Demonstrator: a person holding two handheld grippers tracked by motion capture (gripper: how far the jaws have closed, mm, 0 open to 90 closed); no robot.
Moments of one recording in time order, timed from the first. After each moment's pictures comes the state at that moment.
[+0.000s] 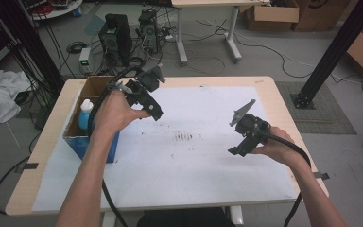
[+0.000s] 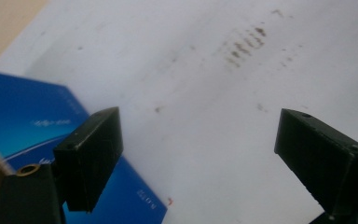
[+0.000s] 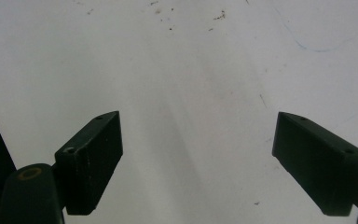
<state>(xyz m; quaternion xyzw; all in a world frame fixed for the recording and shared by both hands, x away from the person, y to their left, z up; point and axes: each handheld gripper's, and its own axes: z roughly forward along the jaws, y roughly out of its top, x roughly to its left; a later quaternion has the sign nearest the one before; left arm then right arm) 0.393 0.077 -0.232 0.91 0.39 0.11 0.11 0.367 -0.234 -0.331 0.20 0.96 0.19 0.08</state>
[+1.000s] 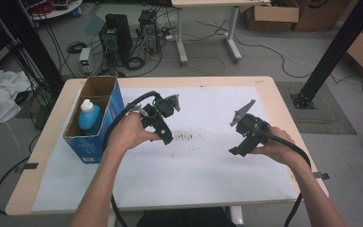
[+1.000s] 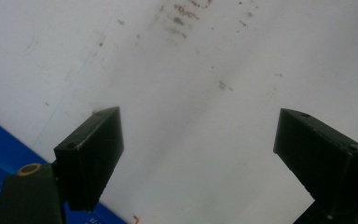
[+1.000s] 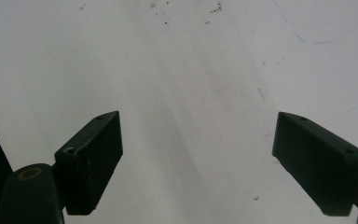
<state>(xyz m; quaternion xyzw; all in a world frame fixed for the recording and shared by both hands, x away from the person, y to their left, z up) 0.381 0.051 -0.296 0.94 0.33 0.06 0.07 0.368 -0.234 -0.334 0.21 0.96 0.19 0.07</state>
